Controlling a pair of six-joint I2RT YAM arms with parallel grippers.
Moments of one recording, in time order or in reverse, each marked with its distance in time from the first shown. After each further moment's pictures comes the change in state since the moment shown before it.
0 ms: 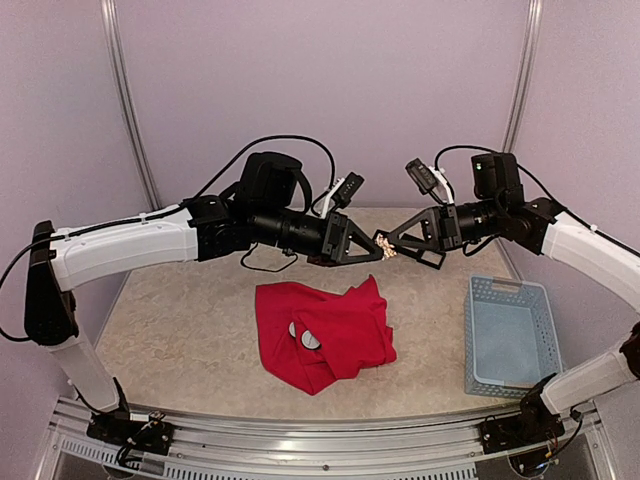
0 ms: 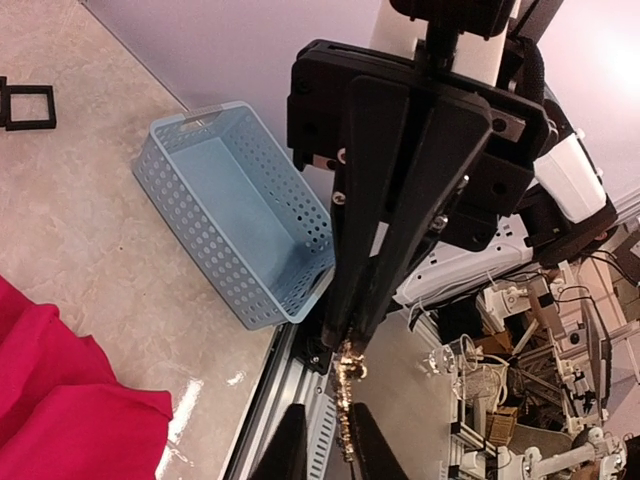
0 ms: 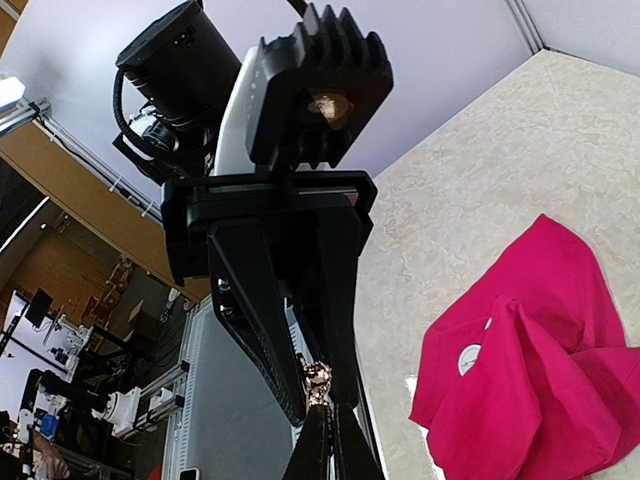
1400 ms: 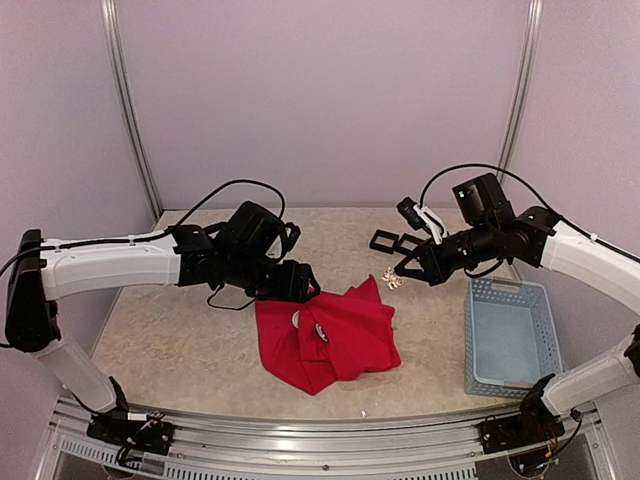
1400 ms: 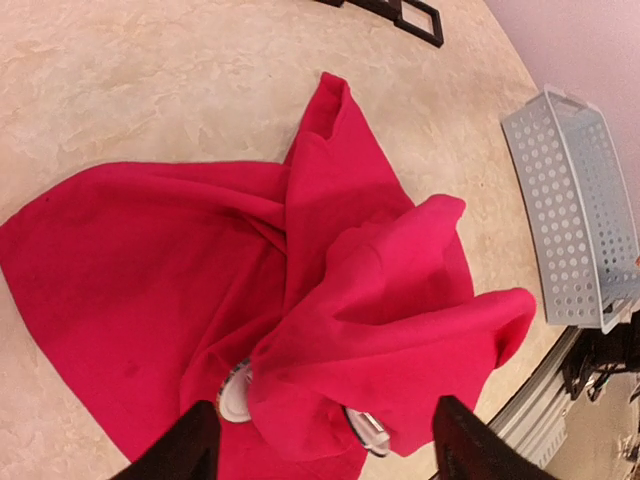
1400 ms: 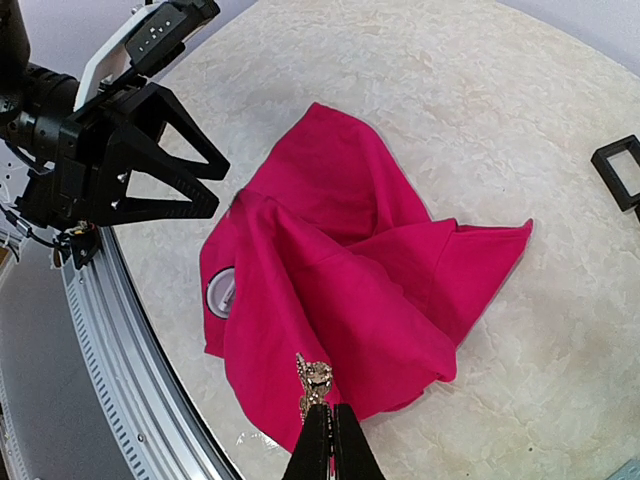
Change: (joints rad) left arm 0.039 -0.104 -0.299 -0.246 -0.549 0.034; right arm 0.125 -0.031 -0.046 -0.291 0.675 -0.241
